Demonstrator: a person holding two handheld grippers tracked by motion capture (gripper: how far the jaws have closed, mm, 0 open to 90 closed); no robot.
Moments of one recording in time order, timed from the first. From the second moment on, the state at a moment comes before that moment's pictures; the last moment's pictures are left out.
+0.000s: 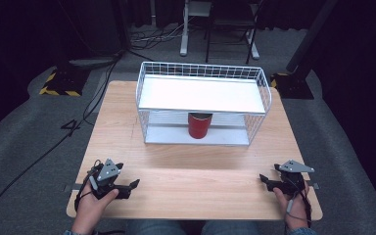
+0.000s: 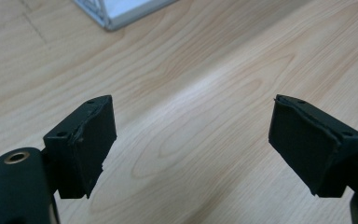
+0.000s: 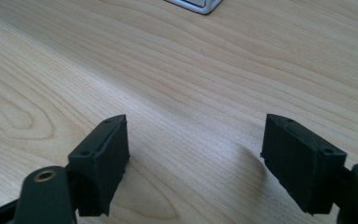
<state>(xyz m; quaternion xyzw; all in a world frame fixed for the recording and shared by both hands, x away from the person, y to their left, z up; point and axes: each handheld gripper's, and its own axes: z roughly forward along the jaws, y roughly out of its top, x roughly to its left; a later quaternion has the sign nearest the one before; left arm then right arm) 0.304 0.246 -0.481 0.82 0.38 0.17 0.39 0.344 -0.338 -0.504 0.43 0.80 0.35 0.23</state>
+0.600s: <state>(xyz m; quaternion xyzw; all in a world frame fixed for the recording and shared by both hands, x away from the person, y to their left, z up) 0.308 0.256 -0.505 0.83 0.41 0.15 0.34 0.343 -0.338 -0.504 0.43 0.80 0.35 0.23</state>
